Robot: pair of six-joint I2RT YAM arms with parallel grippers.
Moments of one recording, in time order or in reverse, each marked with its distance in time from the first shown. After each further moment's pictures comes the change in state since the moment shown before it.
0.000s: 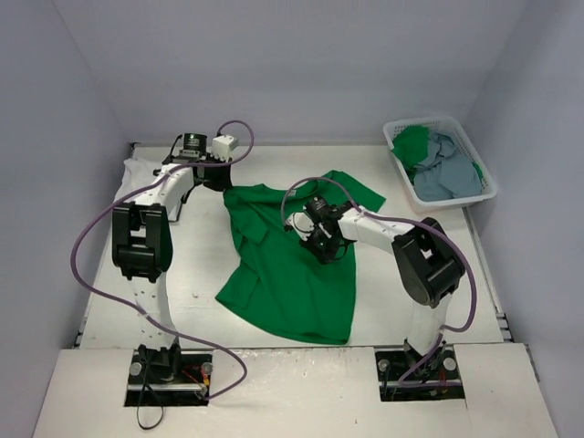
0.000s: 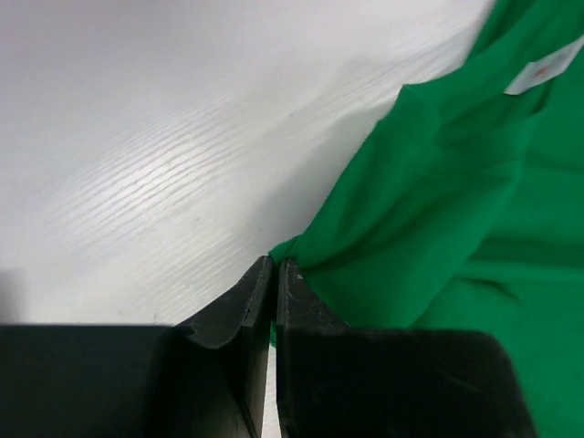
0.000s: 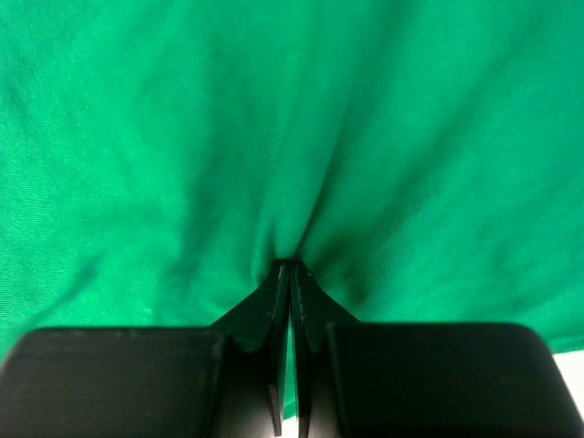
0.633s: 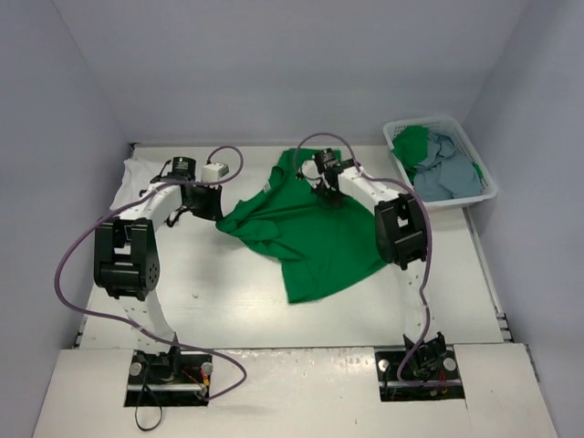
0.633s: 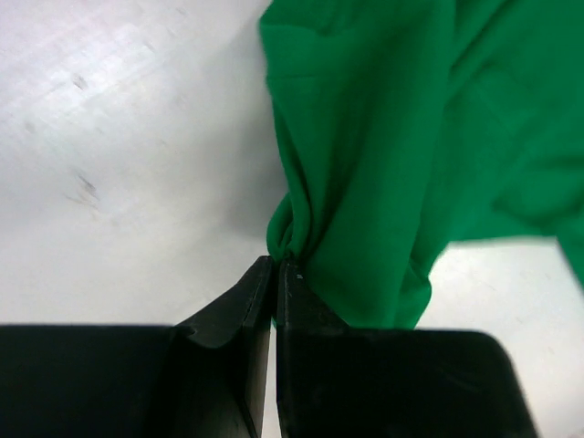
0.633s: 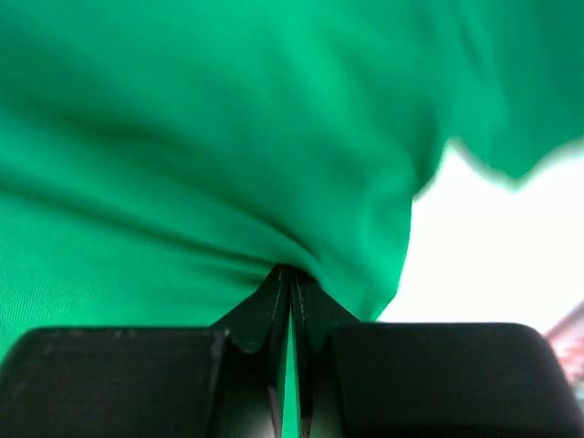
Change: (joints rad) left arm 0.054 -0.165 -0.291 -0.101 0.026 0.000; right arm -0.205 0.439 0.639 -0.065 0.283 -0.161
